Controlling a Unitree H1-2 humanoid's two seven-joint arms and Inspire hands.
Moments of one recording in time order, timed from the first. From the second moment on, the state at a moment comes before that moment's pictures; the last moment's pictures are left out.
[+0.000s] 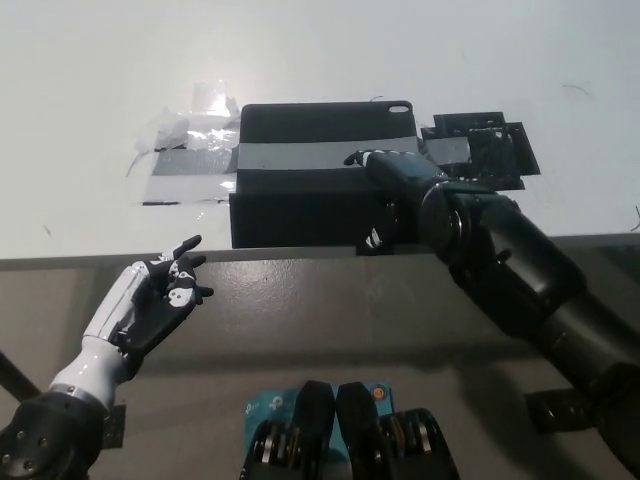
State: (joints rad) left_arm -0.19 0.24 0.02 -0.27 -0.14 0.44 -0.15; right_arm -0.99 -0.18 0.66 0.64 -0.57 0.39 0.33
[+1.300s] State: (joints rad) left_arm -0.25 0.25 0.02 -0.27 -0.13 0.45 -0.16; right_arm -0.61 -0.17 0.53 0.08 -0.86 0.47 0.81
